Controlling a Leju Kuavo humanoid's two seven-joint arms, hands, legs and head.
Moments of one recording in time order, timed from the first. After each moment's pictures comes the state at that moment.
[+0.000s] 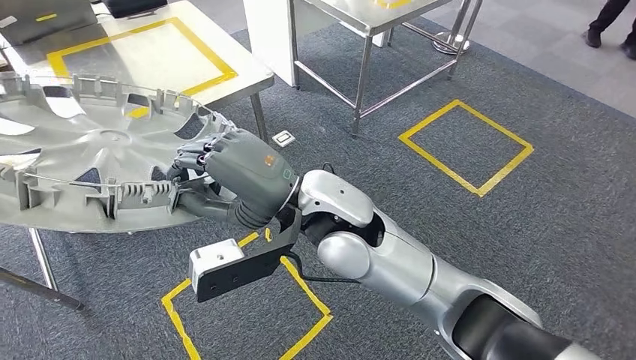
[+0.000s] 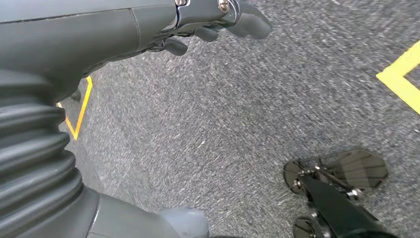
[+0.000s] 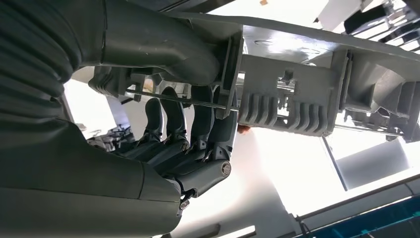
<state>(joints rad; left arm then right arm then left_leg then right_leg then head) -0.08 -0.04 0.87 -0.18 -1.07 -0.04 -0.04 -0.69 0.01 0.77 -1.48 0.70 -0.06 -0.25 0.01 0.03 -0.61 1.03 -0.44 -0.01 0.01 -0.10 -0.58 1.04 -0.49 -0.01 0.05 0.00</state>
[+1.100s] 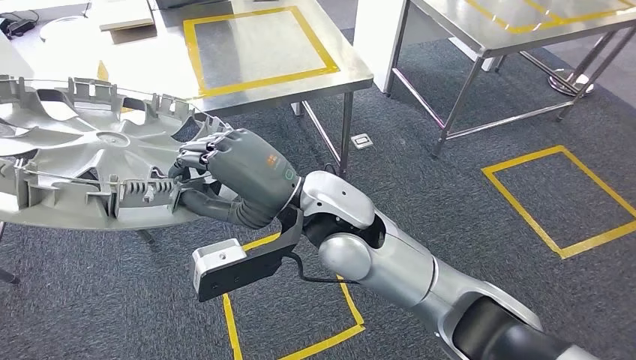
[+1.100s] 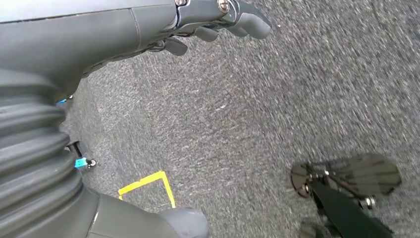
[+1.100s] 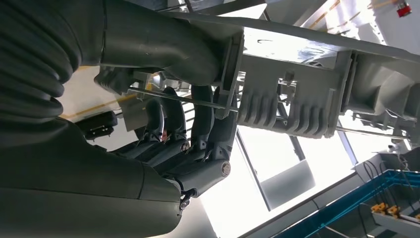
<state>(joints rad) -0.09 -0.04 0.89 -0.18 -1.09 -0.05 -0.03 -0.68 0.00 0.76 -1.49 0.71 -0.07 -0.25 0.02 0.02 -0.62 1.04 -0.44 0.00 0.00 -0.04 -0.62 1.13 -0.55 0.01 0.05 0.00</state>
